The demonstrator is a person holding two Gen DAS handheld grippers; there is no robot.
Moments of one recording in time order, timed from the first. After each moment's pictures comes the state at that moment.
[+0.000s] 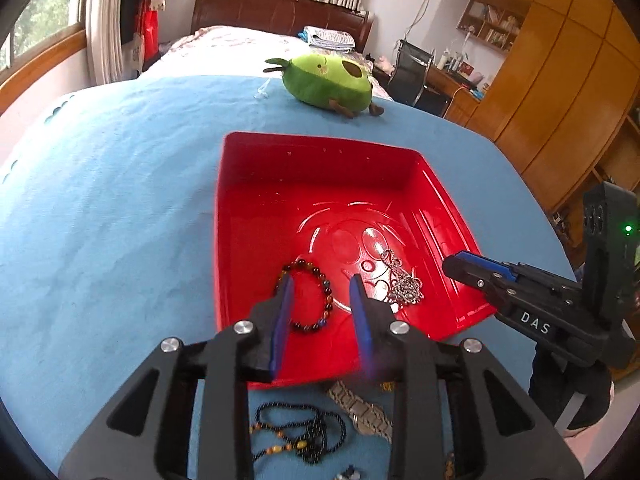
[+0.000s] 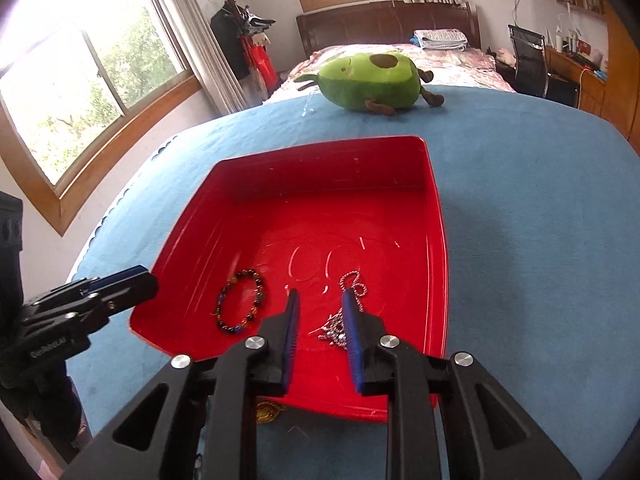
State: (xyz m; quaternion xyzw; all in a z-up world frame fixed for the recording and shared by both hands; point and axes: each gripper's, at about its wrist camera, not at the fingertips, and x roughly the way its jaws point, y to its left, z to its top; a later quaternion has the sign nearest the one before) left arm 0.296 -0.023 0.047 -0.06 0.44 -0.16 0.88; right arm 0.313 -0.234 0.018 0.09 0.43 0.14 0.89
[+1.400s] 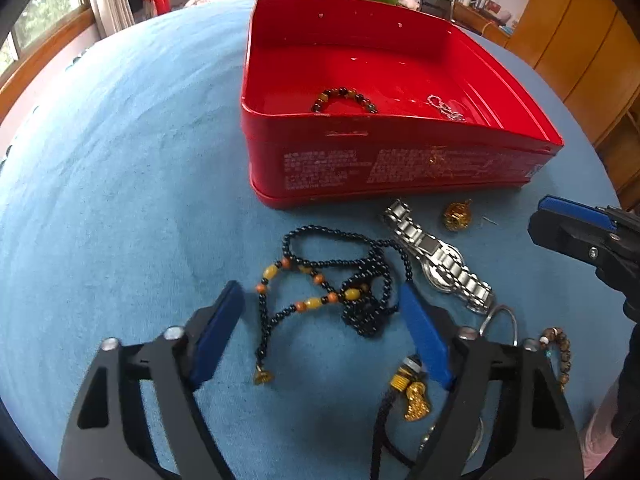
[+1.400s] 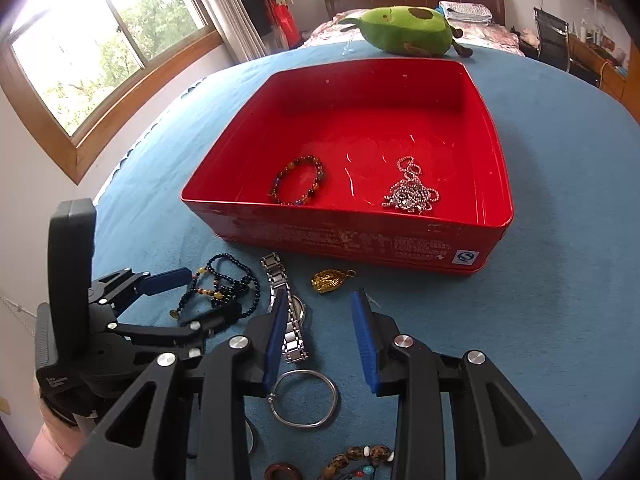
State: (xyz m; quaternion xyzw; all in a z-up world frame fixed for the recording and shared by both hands) left arm 0.238 -0.018 -0.039 0.01 0.53 -0.11 0.84; right arm 0.233 -0.196 -0.007 0.06 0.49 0.17 0.85
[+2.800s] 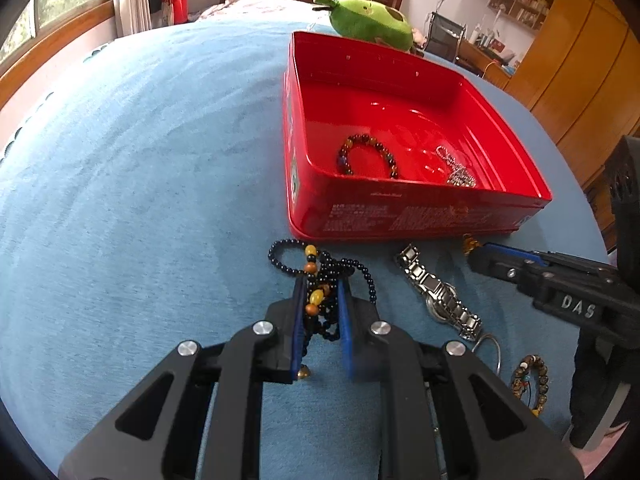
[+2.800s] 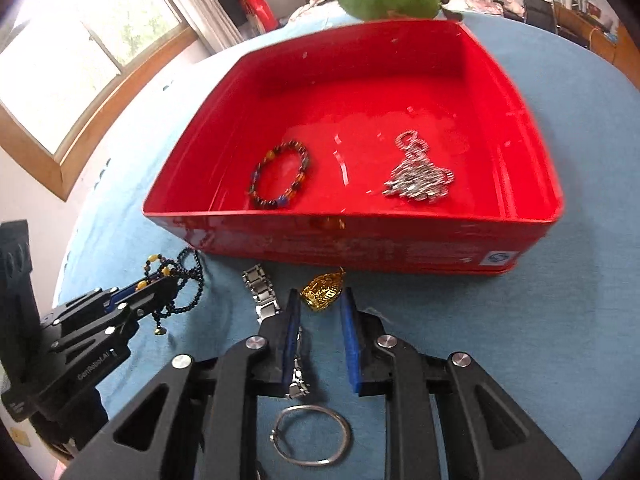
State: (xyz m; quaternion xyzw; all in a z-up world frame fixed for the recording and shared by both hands) left arm 0.221 0.031 -0.014 -0.05 0.49 -0.11 0.86; right arm 0.264 -0.192 -0.035 0.10 0.52 0.14 0.83
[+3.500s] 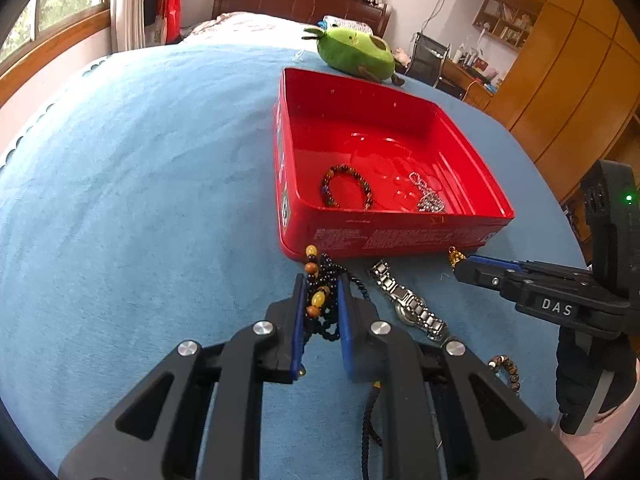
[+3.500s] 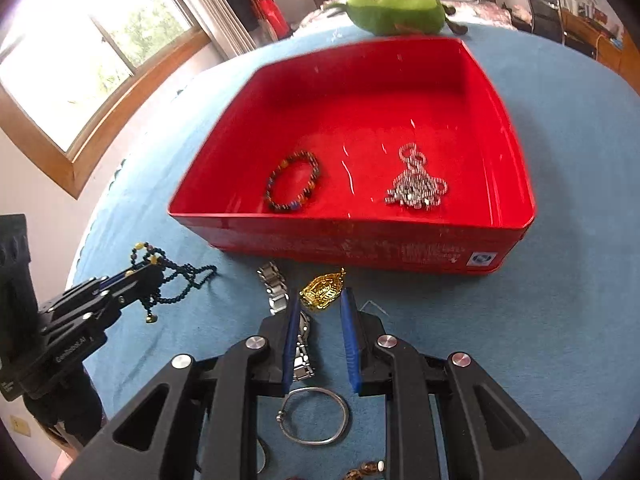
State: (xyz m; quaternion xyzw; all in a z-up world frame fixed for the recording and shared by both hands) left arm 0.205 0.040 0.018 -0.07 0.47 -0.14 0.87; right arm 0.258 -0.193 -0.023 0.09 0.52 0.16 0.83
